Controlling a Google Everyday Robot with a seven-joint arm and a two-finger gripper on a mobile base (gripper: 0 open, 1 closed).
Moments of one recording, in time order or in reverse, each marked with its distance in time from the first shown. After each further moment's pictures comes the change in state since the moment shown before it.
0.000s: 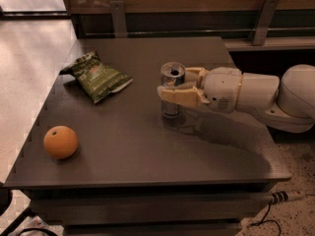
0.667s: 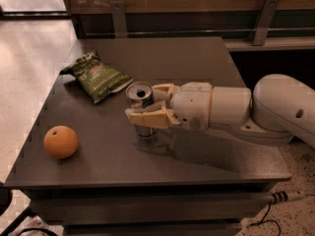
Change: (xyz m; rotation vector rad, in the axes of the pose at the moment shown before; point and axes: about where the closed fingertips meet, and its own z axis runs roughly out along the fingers) arm -0.001 0.079 0.041 -0.094 0.050 -0.033
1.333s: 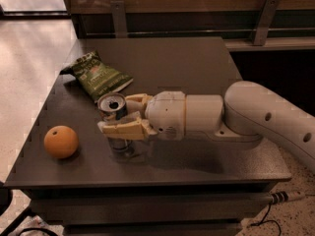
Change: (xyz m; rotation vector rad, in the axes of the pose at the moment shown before) arm -0.006 0.046 0.045 -0.147 -0.062 0.039
